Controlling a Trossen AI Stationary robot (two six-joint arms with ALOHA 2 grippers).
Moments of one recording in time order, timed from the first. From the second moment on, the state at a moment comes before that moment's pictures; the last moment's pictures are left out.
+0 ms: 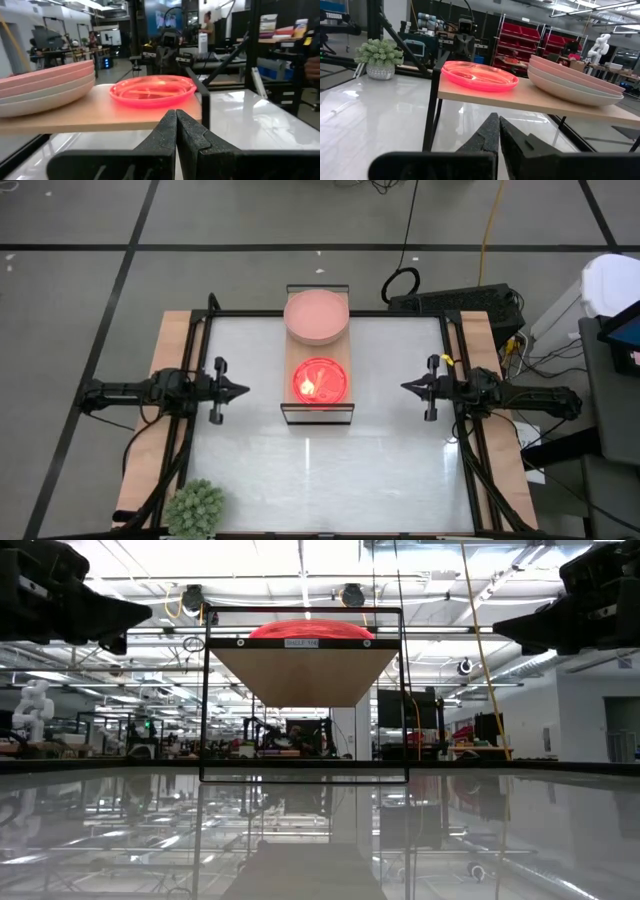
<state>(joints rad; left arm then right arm) -0.01 0.00 0.01 0.07 0.00 0.08 -0.05 0.00 0.02 0.02 0.05 -0.20</state>
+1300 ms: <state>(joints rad) -0.01 0.00 0.01 0.02 0.08 0.10 -0.05 0.00 0.02 0.01 0.06 -0.20</state>
